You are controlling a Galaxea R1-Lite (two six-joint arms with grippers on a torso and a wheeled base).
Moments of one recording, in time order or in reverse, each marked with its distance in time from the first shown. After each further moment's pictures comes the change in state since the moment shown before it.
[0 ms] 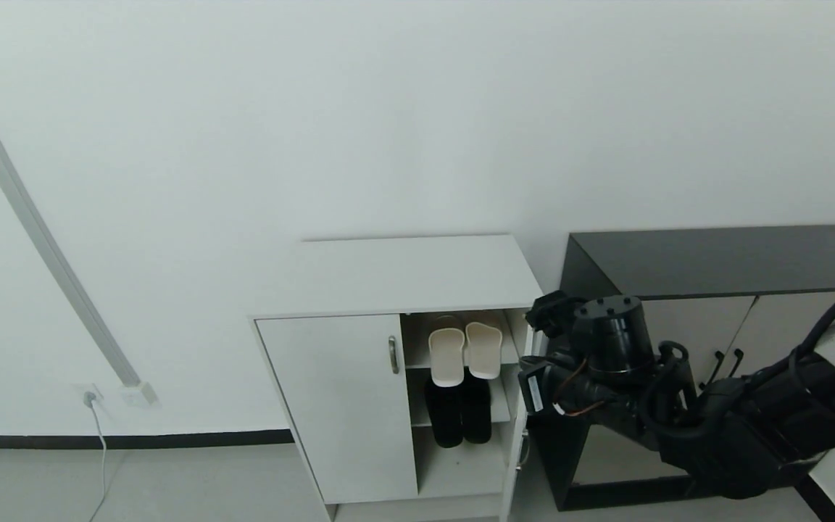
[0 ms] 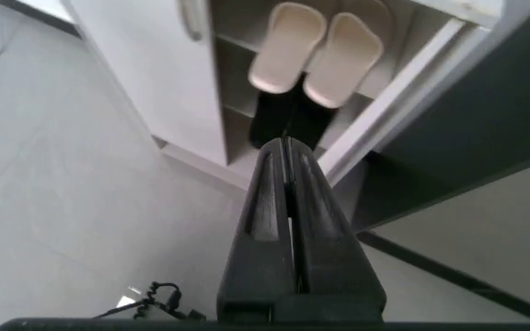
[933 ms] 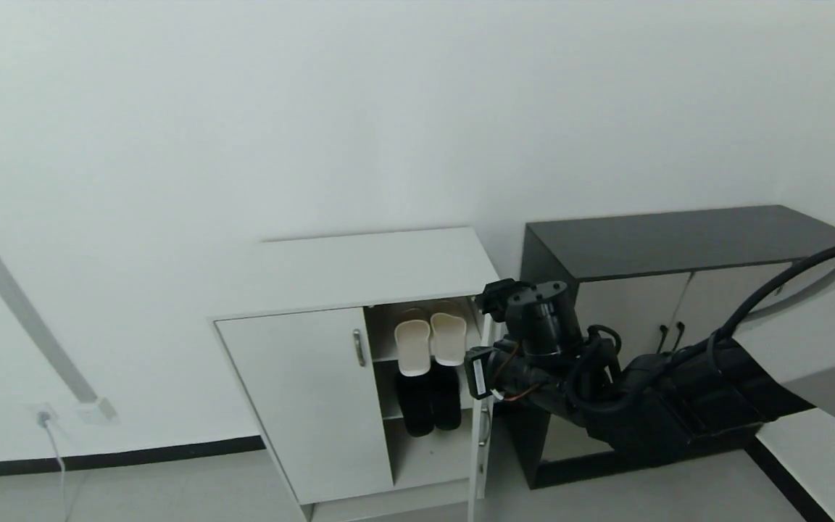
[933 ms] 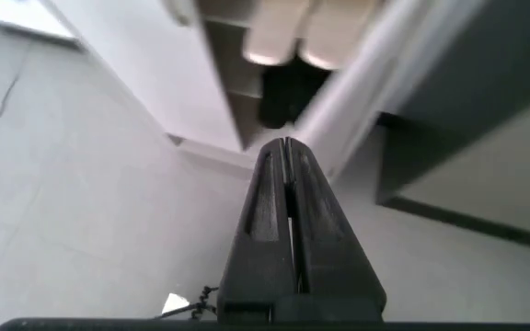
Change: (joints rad) left arm 0.000 0.000 0.000 0.000 0.000 -0.005; right arm 0.096 0.126 -0.280 0.133 0.001 0.132
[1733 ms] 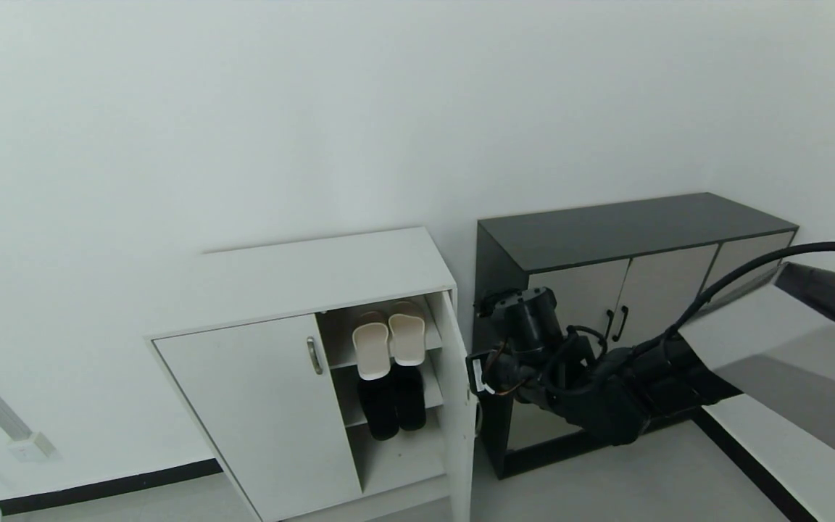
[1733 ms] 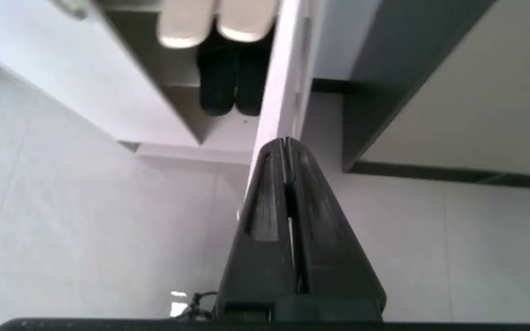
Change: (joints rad) left arm 0.000 0.000 0.000 0.000 0.000 0.000; right arm -0.046 0.098 -0.102 0.087 -0.037 0.027
